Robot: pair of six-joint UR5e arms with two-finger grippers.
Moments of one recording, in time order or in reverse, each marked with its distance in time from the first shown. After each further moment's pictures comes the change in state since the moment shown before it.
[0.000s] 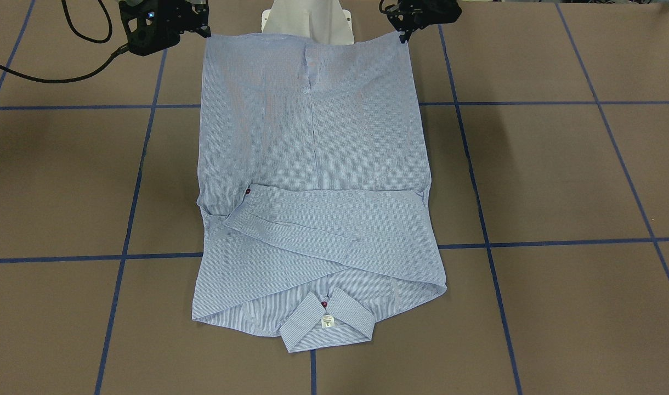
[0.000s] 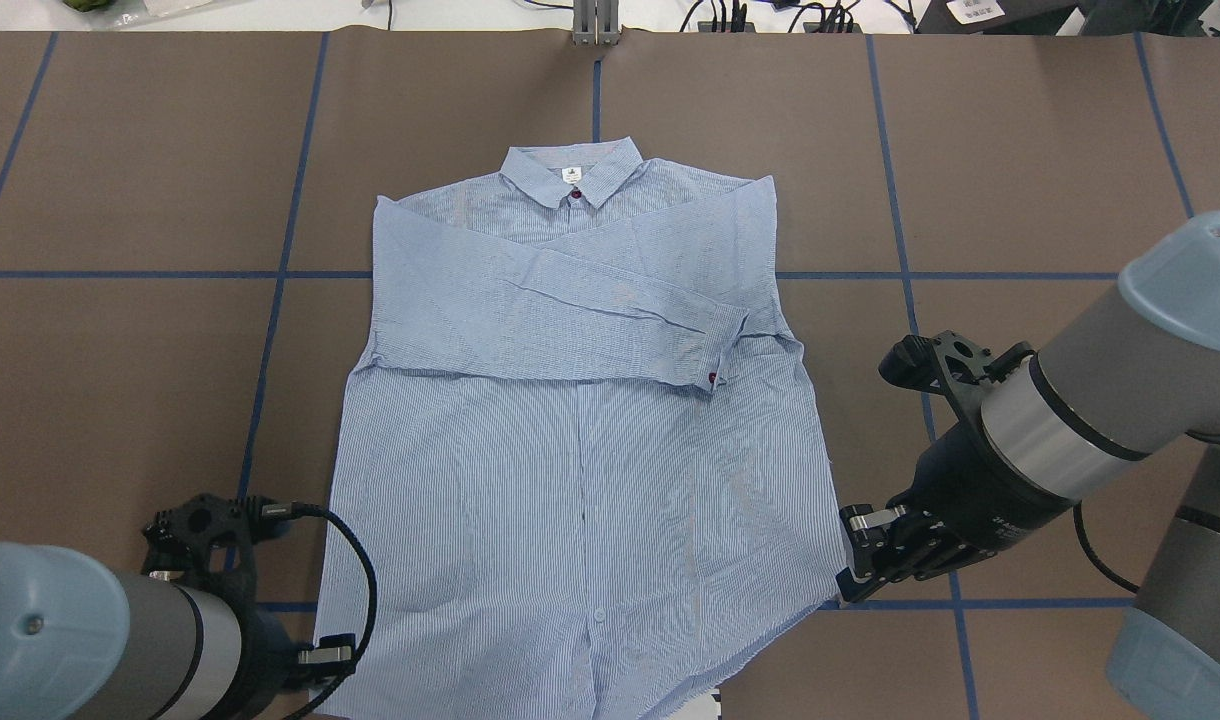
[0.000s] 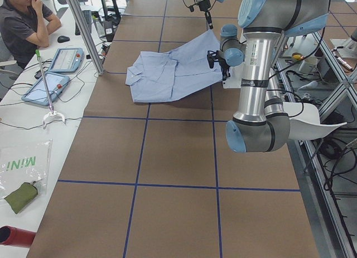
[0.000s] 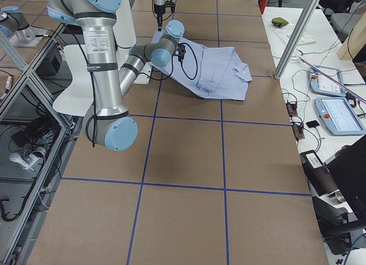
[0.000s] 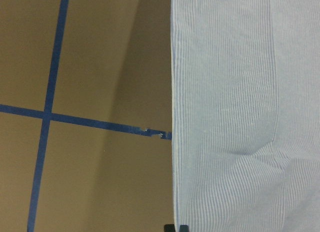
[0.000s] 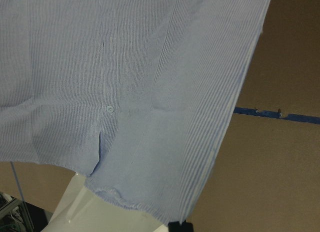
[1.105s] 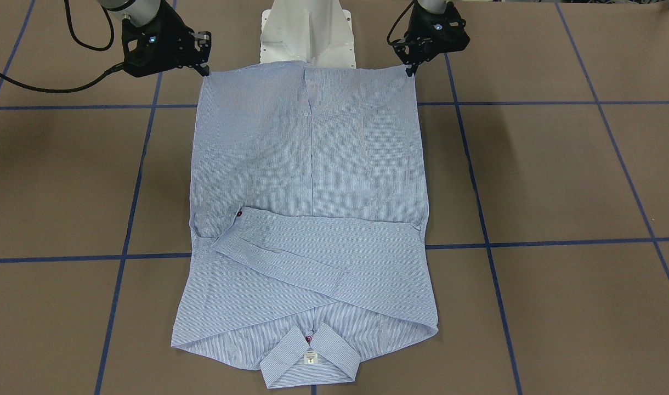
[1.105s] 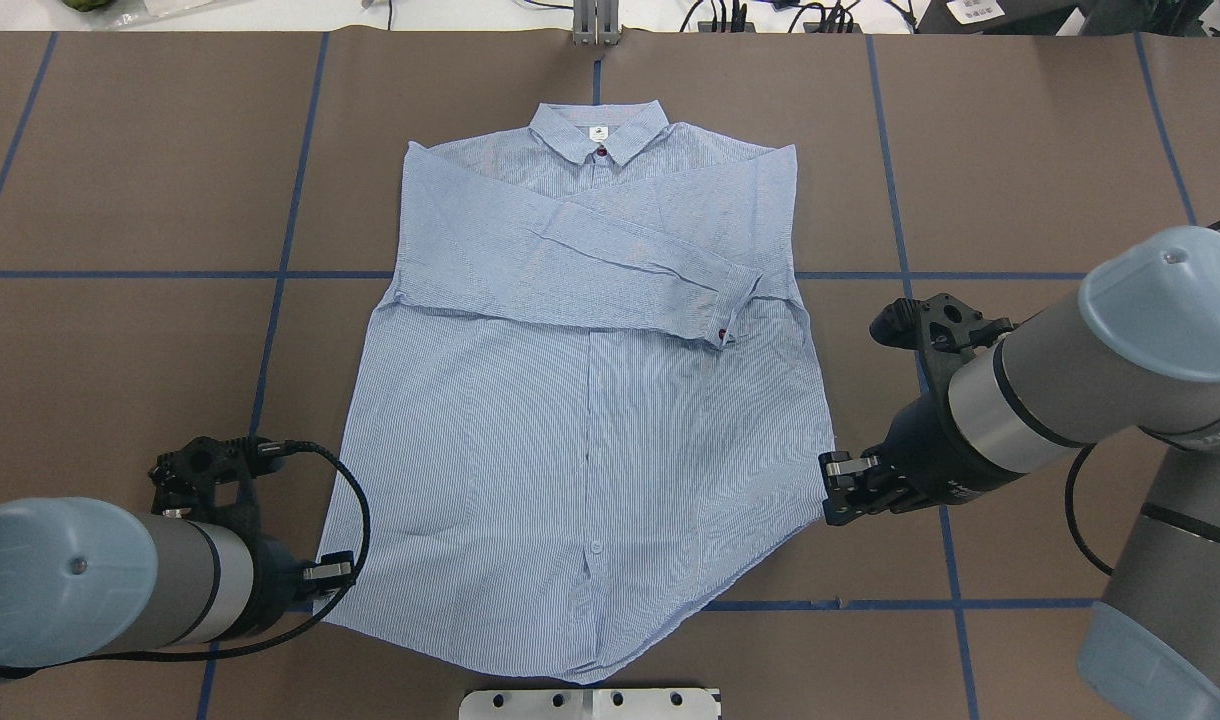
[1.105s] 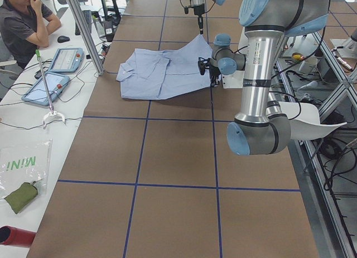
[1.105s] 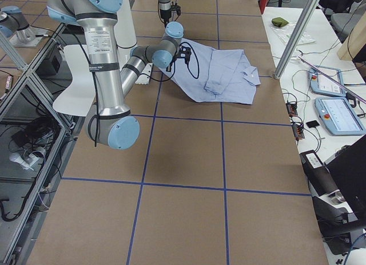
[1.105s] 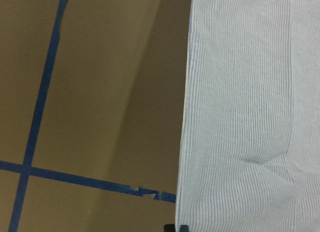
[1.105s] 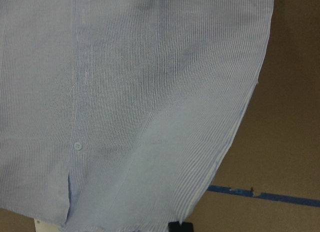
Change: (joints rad) left arm -0.088 0.047 0.107 -0.126 0.090 0.009; right arm -0.010 0.021 -0.037 0.005 -0.232 0.004
